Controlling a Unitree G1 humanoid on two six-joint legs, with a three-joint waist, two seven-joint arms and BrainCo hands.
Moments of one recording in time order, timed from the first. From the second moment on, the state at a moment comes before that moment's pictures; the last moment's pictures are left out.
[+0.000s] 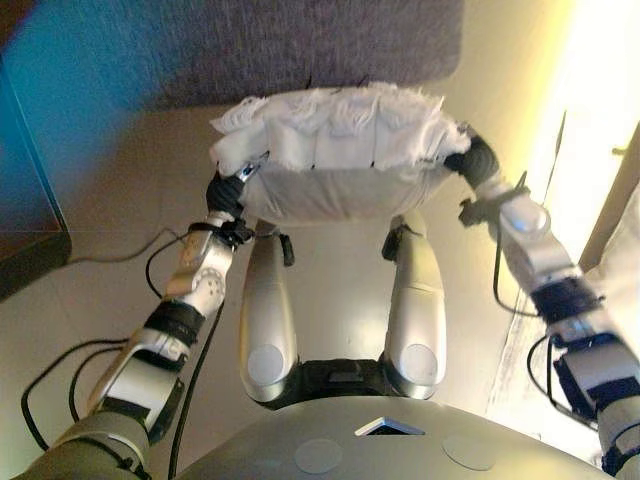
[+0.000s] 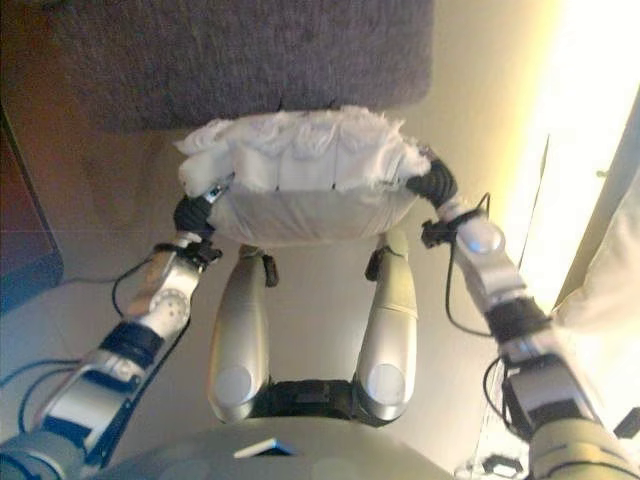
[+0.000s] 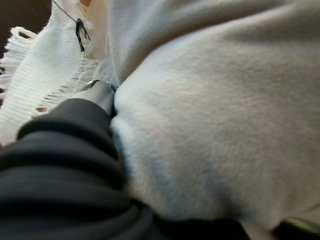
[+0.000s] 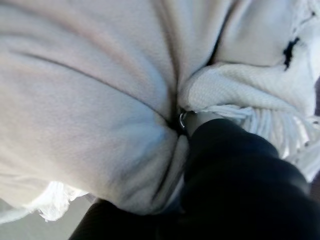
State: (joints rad) left arm -0.16 0.46 -0.37 0.34 -0.85 -0.35 0.00; right arm -0.21 -0.58 0.29 0.22 0.40 -0.27 0.09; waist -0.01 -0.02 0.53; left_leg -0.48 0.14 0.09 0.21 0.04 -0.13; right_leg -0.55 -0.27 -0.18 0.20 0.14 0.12
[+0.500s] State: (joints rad) left arm 0.18 0.41 -0.28 0.00 -0.59 -0.36 0.15; right arm 0.14 -0.47 0.22 -0.10 0.16 -0.30 -0.10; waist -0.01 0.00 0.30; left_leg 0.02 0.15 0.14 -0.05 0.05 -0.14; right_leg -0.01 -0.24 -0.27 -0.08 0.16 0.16
